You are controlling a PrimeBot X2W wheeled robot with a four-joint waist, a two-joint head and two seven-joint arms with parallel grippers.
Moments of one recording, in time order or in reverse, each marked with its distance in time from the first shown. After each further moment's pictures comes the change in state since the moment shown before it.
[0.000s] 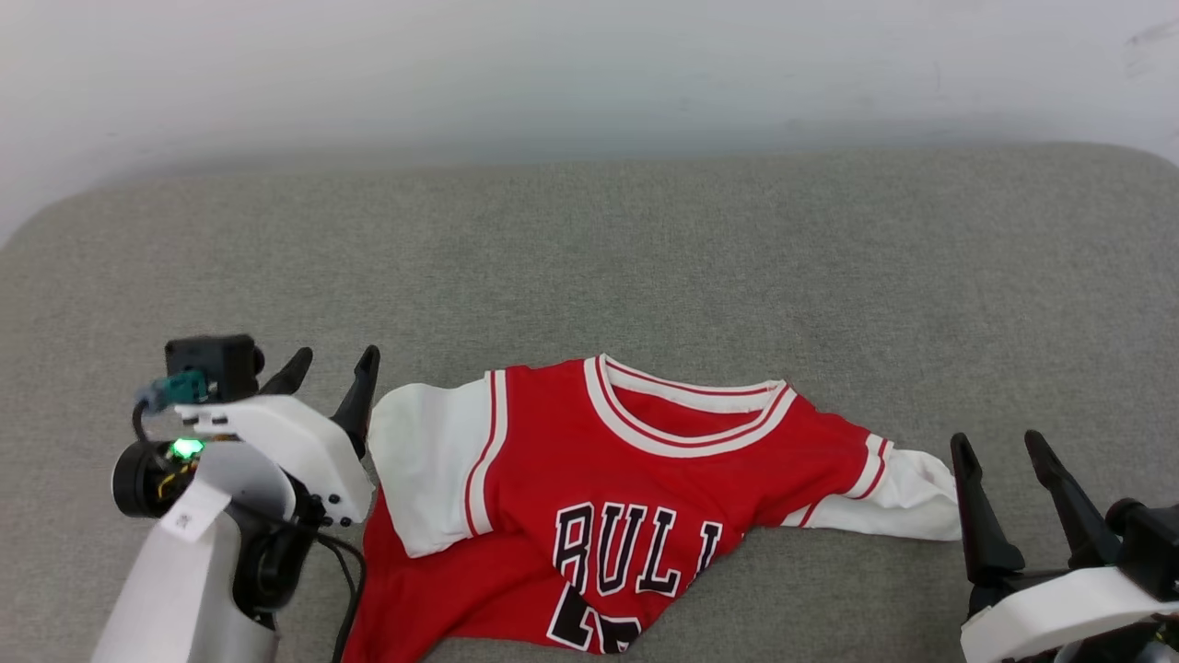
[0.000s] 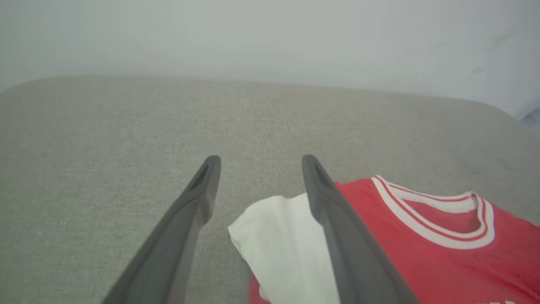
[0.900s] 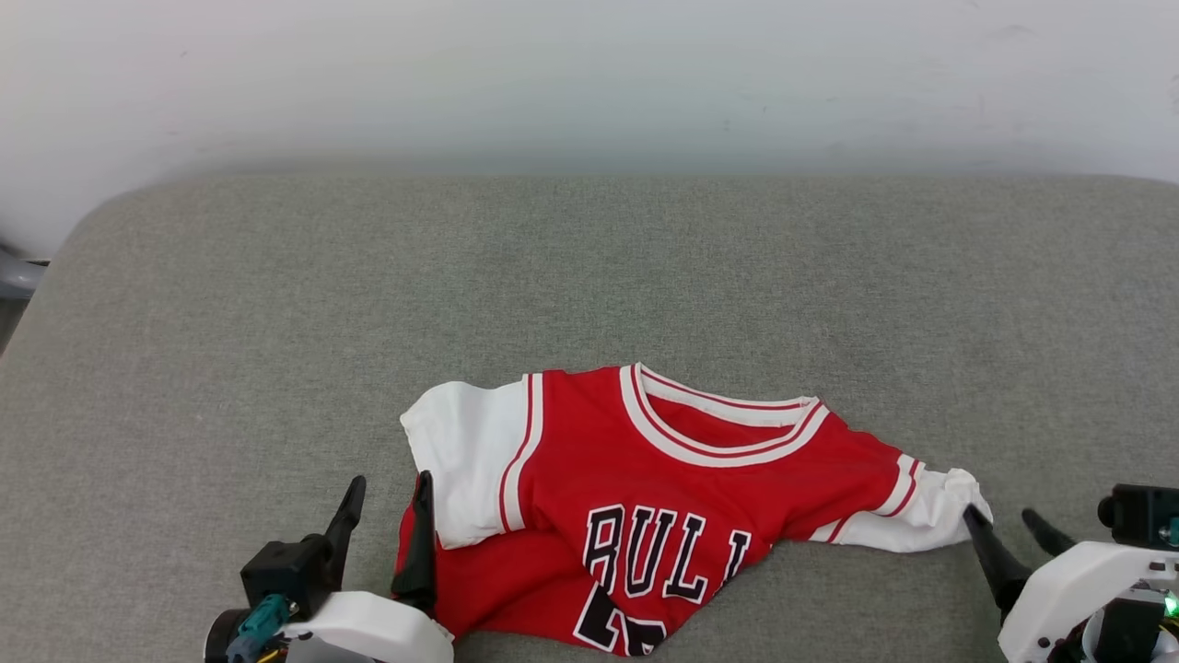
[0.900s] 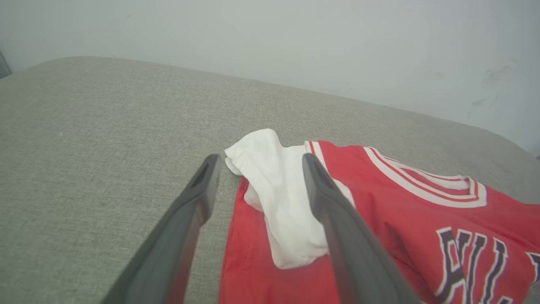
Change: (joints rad) left arm 0.253 -0.167 -0.034 0.048 0.117 0.029 -0.439; right arm -0.146 -0.180 0.028 0.403 0.240 0.000 0.266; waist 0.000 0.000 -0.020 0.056
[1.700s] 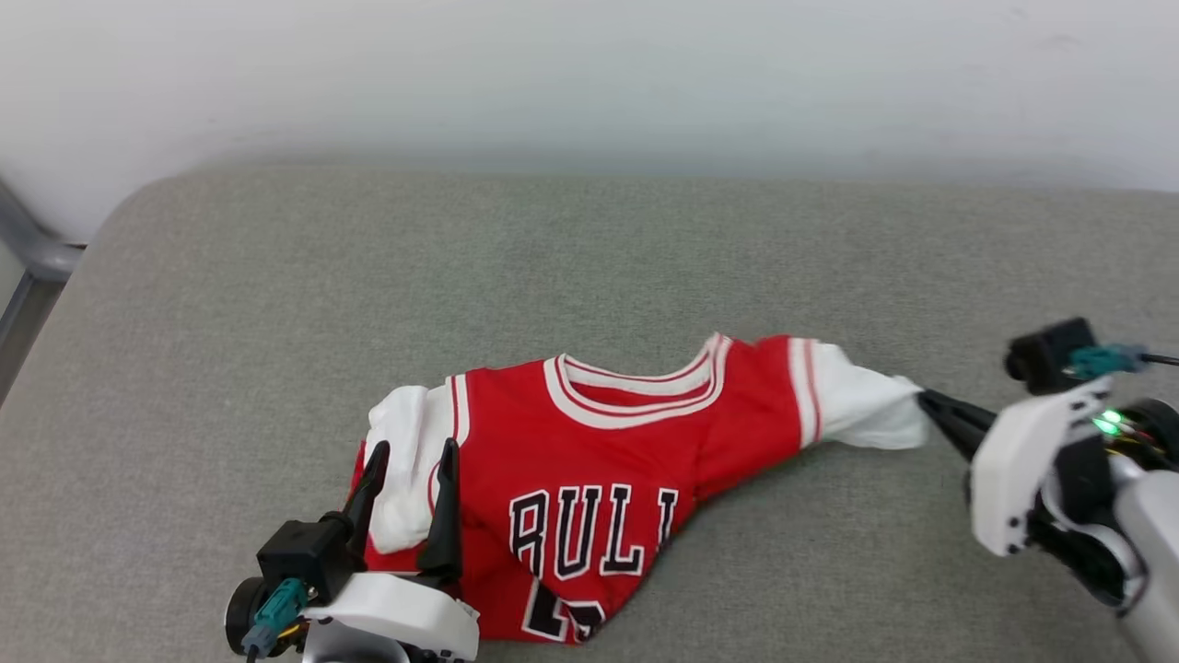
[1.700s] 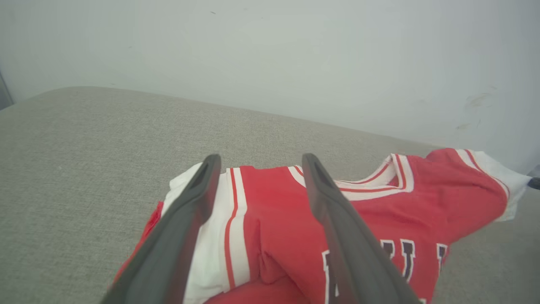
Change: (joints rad) left arm -0.017 -0.026 -0.024 -0.074 0.019 -0.005 -0.001; right arm -0.414 -0.290 0.581 0.098 0.221 0.000 -0.013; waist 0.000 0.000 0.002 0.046
